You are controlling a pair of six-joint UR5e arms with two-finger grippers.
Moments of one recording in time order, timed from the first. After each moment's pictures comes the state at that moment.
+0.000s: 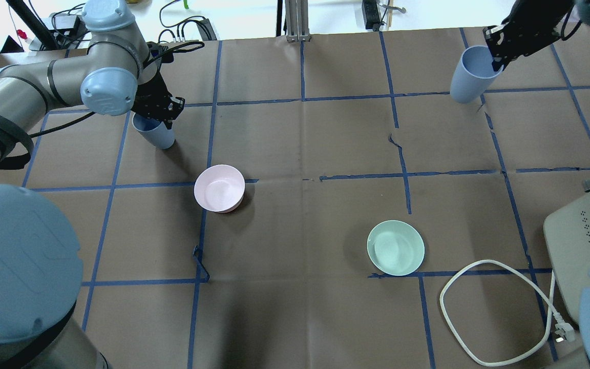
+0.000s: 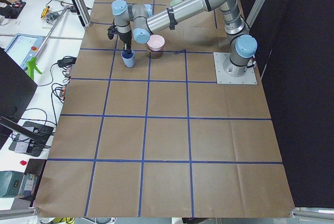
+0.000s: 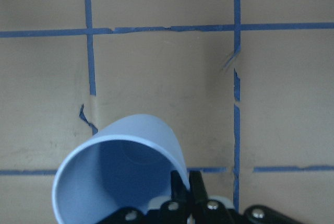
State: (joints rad) left arm -1.48 -2.12 -1.49 -1.10 1.63 0.14; right arm 1.33 -1.29 1.34 -1.65 -1.55 -0.22
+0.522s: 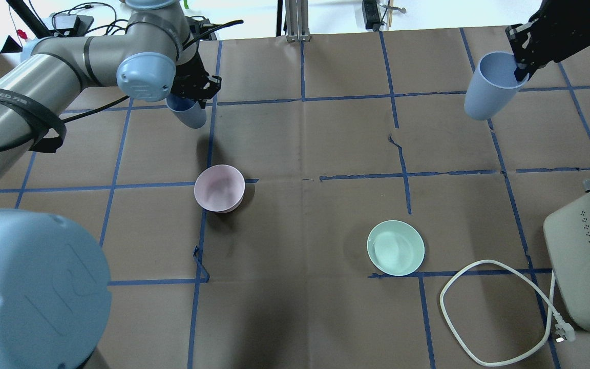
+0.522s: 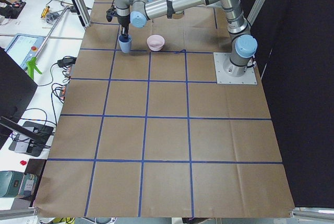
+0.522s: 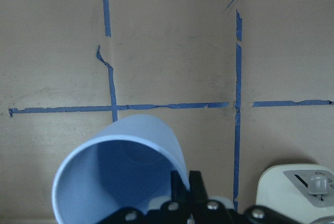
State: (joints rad) left arm -1.67 -2.12 -1.37 -1.11 1.62 -0.09; right arm 1.33 -1.42 1.39 -1.52 -1.55 -0.21
